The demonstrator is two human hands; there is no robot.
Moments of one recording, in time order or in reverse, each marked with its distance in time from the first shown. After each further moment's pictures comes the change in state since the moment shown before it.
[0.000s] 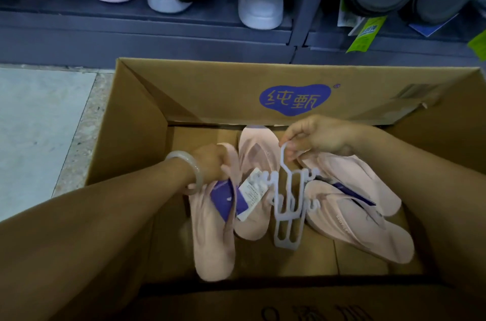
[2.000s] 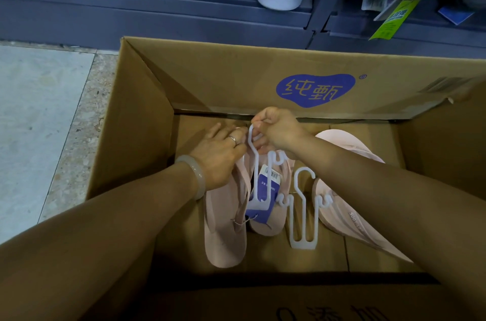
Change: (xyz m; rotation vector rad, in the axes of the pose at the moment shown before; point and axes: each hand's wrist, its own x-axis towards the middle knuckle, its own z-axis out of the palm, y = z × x) left_hand 0.002 -0.012 0.011 0.587 0.230 0.396; right_hand 0.076 -0.019 0.076 0.306 0.337 -0.010
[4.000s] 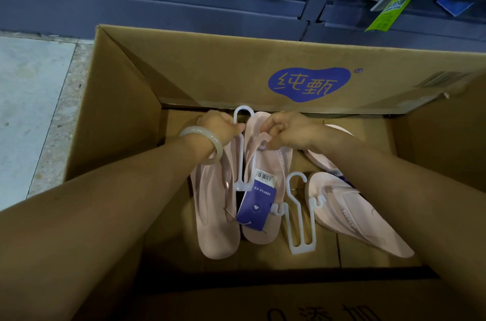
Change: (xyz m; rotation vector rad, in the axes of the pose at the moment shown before) left_hand 0.053 -0.001 -0.006 -1.042 0.072 -0.645; right_hand -0.005 0.006 -0.044 -0.427 -0.185 0.072
